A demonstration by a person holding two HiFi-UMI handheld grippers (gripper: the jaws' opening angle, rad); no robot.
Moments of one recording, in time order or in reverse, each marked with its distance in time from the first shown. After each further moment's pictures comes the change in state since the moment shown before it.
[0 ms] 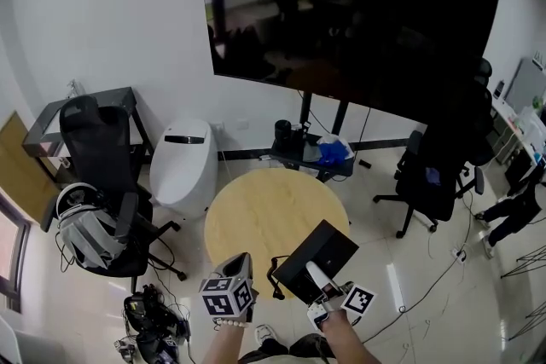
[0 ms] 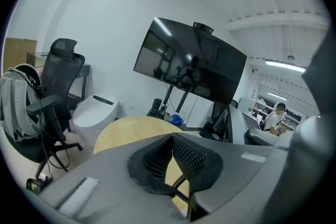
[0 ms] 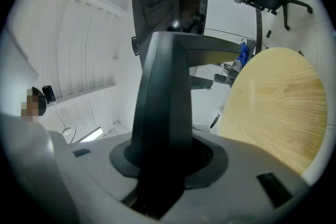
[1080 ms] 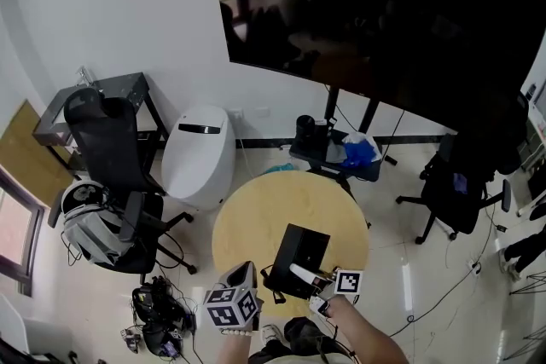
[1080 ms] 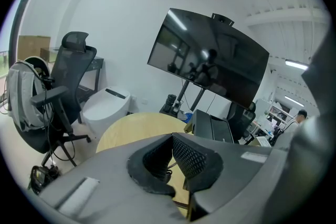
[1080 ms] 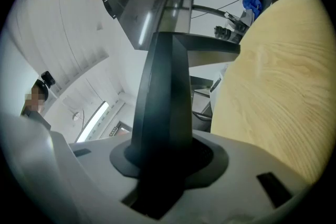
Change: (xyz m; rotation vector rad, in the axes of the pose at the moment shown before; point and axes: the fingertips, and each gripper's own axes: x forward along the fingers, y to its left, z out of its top) left arm 0.056 0.040 -0.001 -0.095 0.043 0.140; right arm 0.102 -0.110 -0.031 0.065 0.497 0.074
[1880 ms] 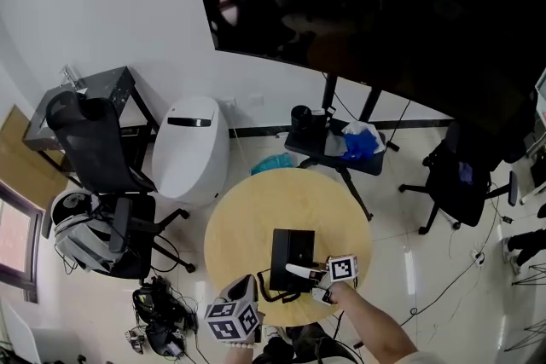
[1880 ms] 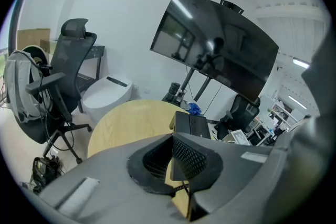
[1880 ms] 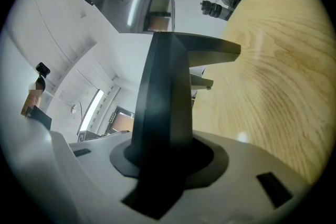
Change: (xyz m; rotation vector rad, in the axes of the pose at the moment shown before) left arm 0.034 0.009 -0.034 -0.040 0.112 0.028; right arm 0.018 -0.105 0.001 0.023 0.254 -0.018
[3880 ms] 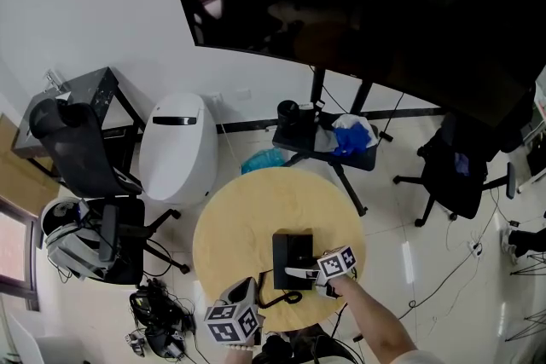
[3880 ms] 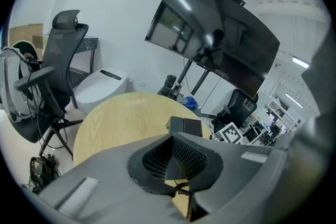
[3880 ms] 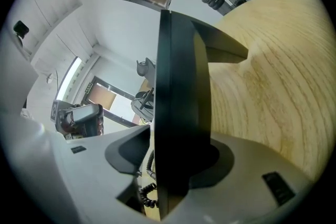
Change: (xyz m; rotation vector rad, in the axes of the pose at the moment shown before) left arm 0.035 -0.018 -0.010 0.008 0.075 -0.032; right arm -0.025 -0.069 -0.009 -0.128 0.271 -0.244
